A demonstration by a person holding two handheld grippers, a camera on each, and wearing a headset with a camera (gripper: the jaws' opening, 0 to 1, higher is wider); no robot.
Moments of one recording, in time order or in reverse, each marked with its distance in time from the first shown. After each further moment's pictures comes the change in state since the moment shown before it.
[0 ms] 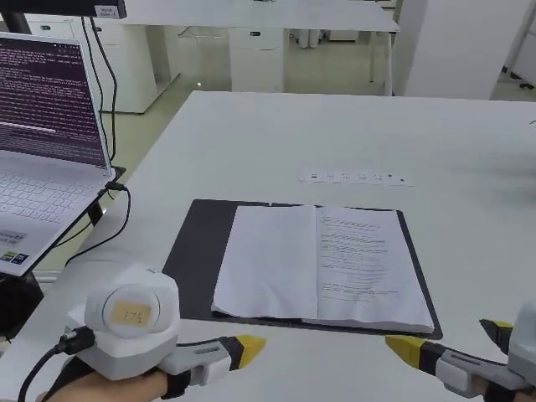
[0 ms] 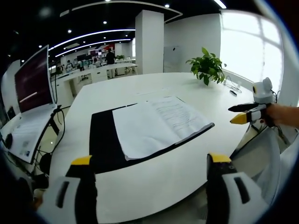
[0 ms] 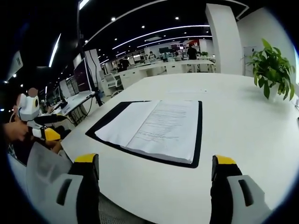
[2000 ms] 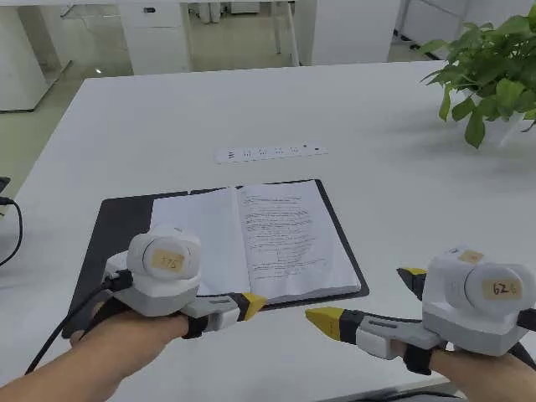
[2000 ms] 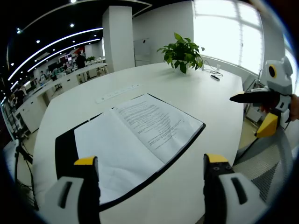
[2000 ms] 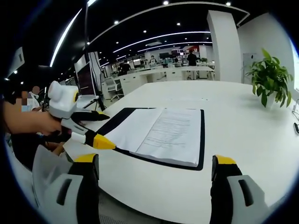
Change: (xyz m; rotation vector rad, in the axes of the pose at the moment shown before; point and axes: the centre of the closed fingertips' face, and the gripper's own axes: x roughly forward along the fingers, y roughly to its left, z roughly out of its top) left arm 0.119 -0.077 0.034 0.194 0.063 -0.215; right arm -0.019 0.029 0.018 -0.021 -0.050 -0.022
